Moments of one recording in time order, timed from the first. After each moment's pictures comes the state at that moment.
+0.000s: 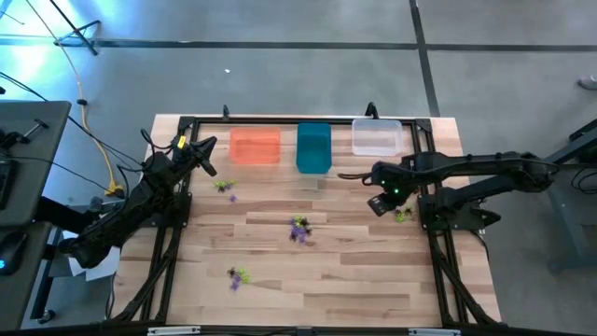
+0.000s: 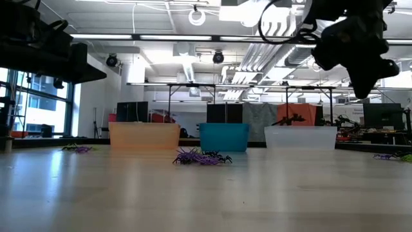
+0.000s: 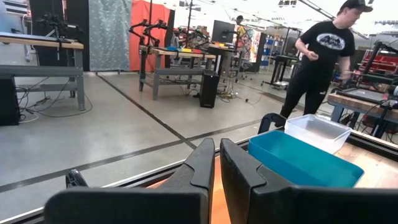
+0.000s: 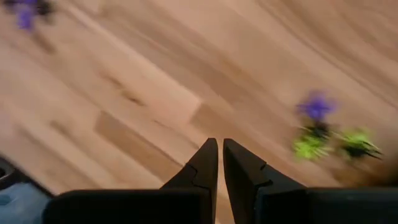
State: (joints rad) left arm 0.77 0.00 0.01 0.02 -0.09 -0.13; right arm -0.08 1.12 0.83 -1.06 -0.20 0.93
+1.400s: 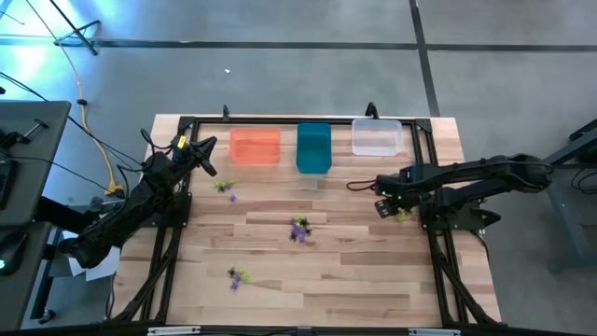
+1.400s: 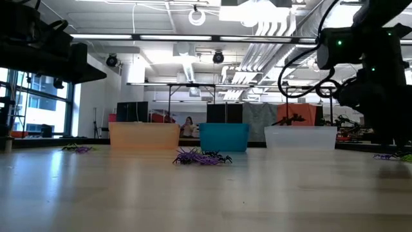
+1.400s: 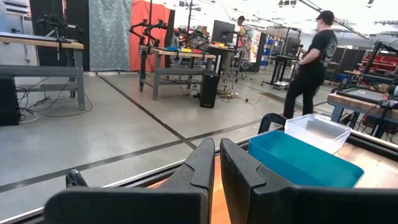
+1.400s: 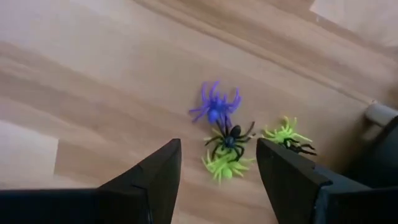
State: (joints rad) left arm 0.77 0.00 0.01 0.02 -0.09 -0.13; right arm -0.11 1.14 0.54 -0.95 -0.07 1.08
